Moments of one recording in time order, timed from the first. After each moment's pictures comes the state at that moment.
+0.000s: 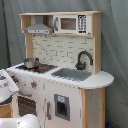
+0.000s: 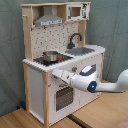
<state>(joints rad) -0.95 -1.31 1.60 -2.01 -0.57 2.97 0.22</state>
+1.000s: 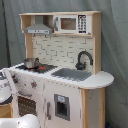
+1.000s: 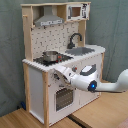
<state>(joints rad) -0.95 -1.31 1.60 -2.02 -0.56 2.99 0.57</state>
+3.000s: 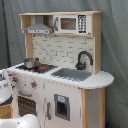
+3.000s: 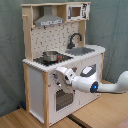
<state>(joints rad) -0.95 -1.33 1.60 -2.02 -0.57 3.08 0.82</state>
